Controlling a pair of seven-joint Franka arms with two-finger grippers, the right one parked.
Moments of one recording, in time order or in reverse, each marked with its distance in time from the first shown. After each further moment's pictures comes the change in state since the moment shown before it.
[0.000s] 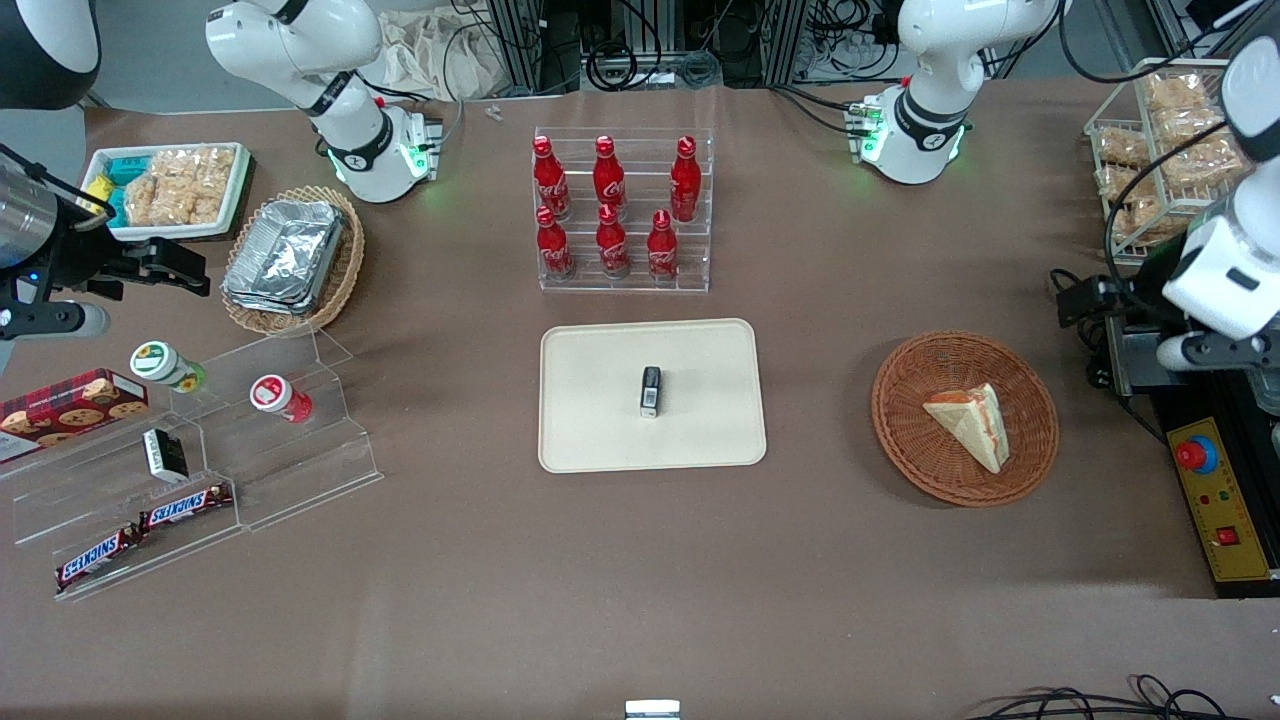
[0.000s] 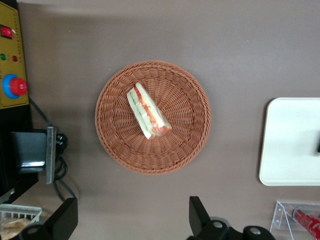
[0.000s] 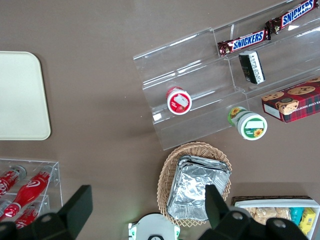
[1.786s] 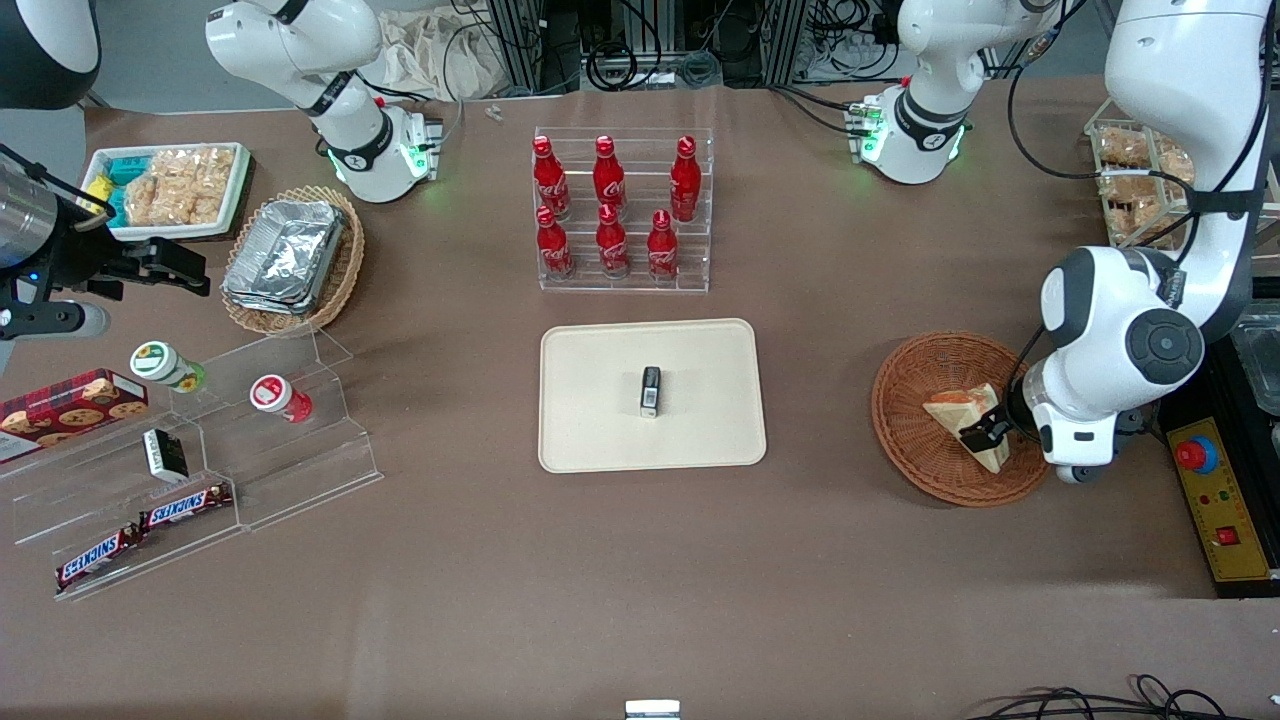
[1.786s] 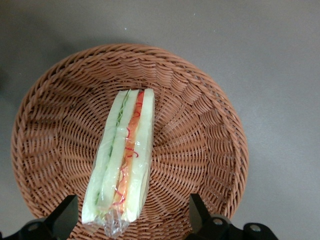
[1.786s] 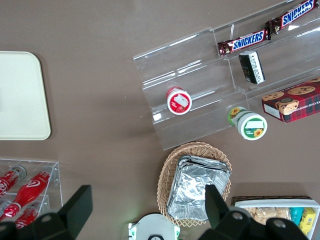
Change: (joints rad) arm -0.027 0.270 0.000 -0.320 0.117 0.564 -0.777
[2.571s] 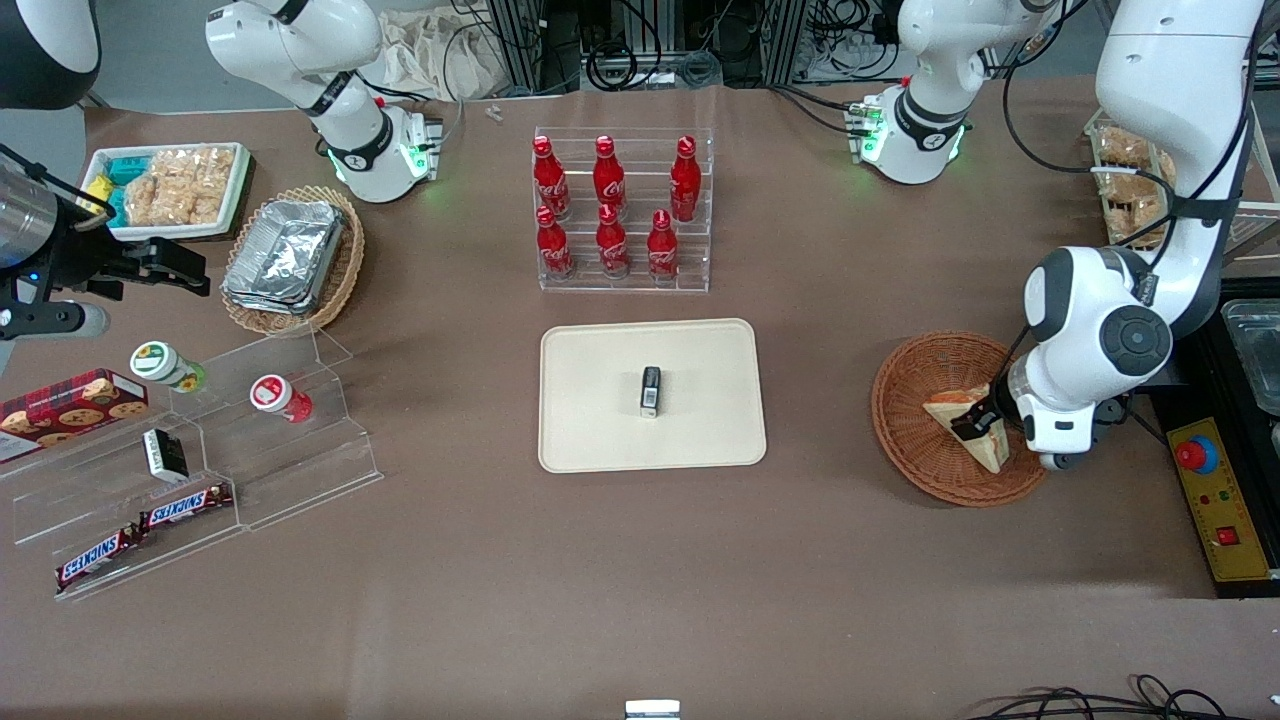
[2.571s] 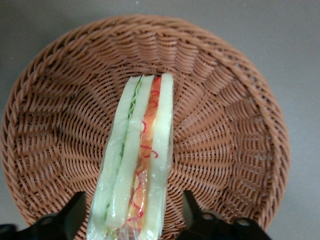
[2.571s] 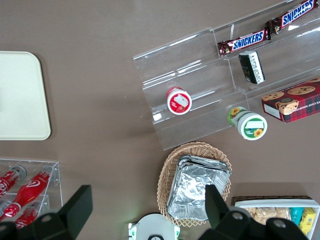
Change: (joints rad) arm 0.010 0.006 0.007 -0.100 0.011 0.086 0.000
